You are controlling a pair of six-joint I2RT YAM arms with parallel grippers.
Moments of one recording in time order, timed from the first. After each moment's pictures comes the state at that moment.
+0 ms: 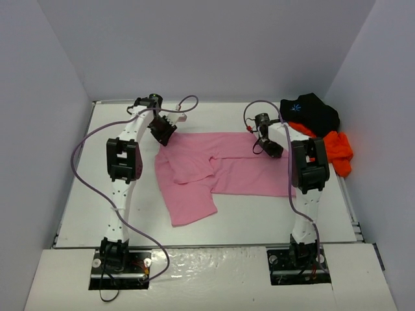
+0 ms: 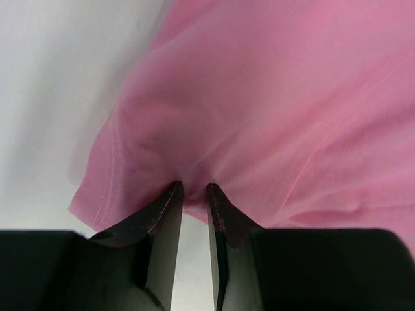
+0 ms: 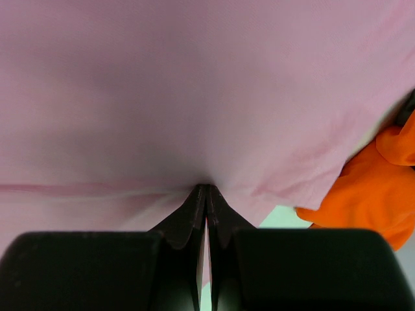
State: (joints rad) left arm -0.16 2.55 2.41 -1.21 0.35 0.75; right arm 0.19 2.14 1.52 -0.71 0.42 -0.44
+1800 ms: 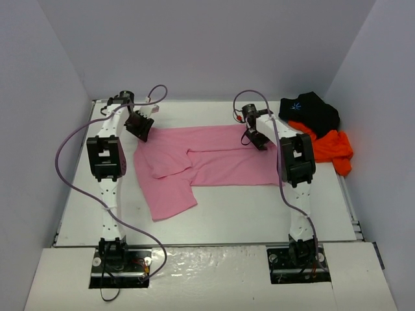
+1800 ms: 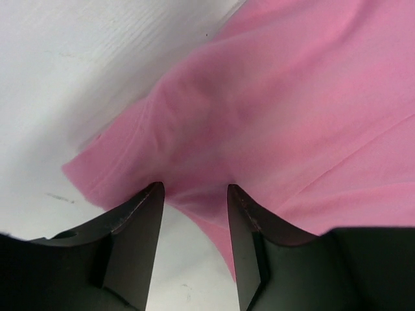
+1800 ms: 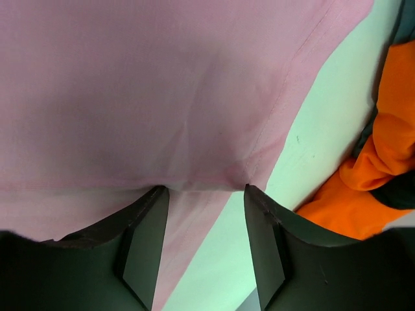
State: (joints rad) left arm 0.03 2.48 2.30 -1.08 0.33 0.63; right arm 0.27 2.30 1.82 -0.81 0.49 -0.37
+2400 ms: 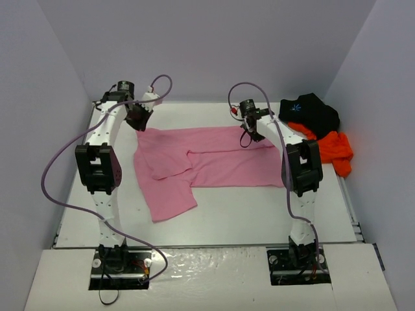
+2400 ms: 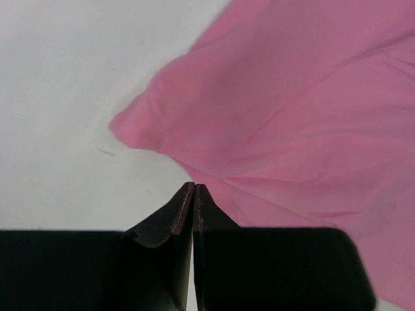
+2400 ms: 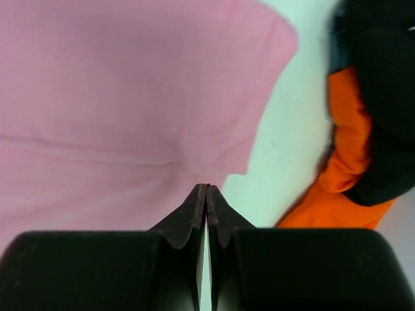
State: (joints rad) left arm -0.02 2.15 2.11 -1.02 0.31 0.64; right arm 0.32 2.13 1.75 -0.70 0.43 -0.37
